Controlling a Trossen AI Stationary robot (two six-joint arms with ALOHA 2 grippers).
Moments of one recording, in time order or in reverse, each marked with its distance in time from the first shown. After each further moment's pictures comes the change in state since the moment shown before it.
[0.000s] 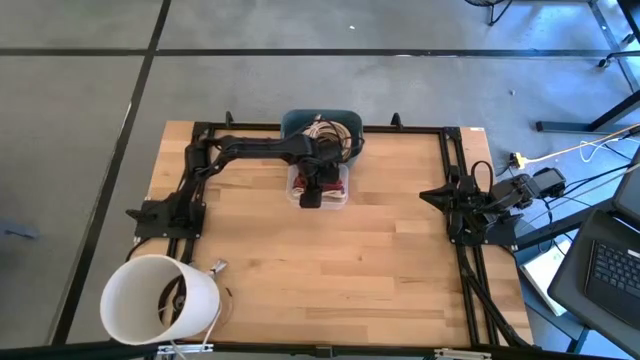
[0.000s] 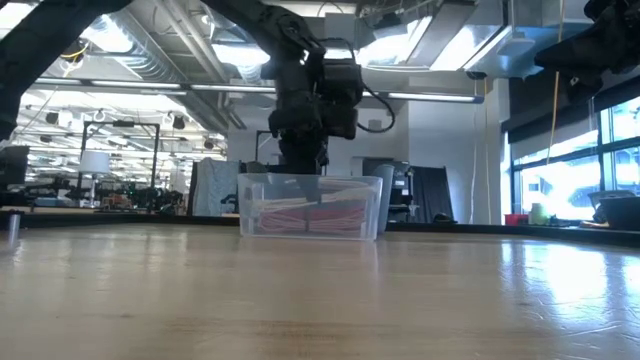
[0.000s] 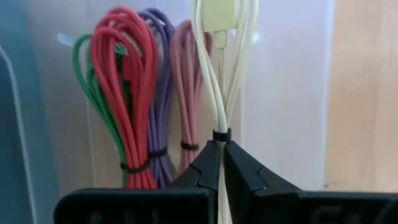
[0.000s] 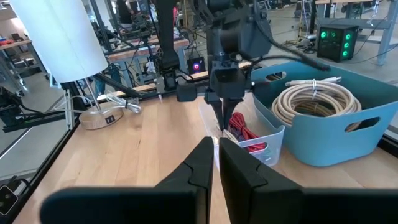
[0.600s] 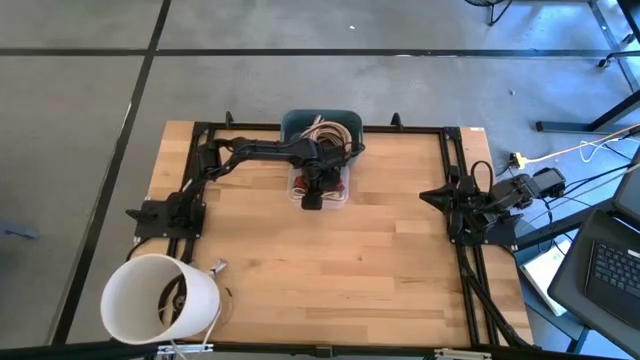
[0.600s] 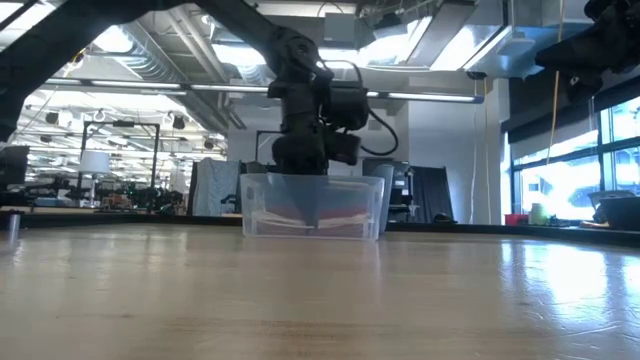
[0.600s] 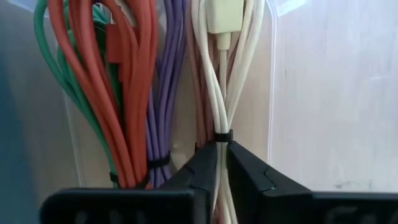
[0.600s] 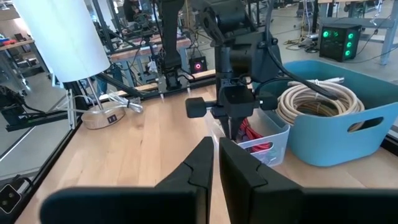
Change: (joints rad) left arm 0.009 0.099 0.012 0.020 -0.045 -0.004; right arm 0.000 0.000 0.000 0.000 -0.009 0.000
